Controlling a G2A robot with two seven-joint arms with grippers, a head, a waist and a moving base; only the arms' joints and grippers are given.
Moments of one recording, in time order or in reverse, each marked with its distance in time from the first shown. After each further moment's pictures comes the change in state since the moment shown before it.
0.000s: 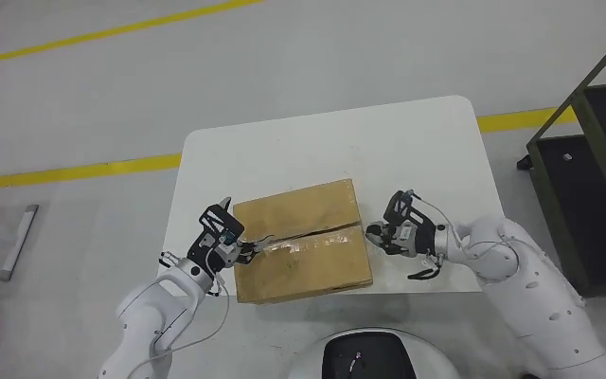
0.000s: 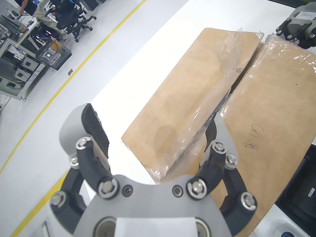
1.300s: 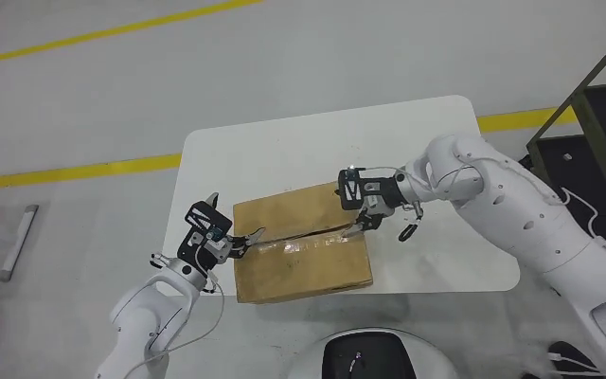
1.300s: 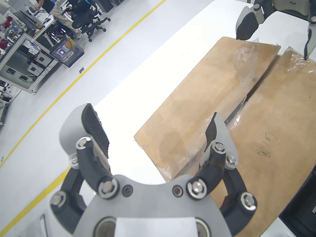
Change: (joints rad) left arm 0.019 -0.004 -0.033 -0.009 -0.005 0.065 0.026; right arm 0.662 0.065 -0.576 0.246 0.076 -0.258 0.016
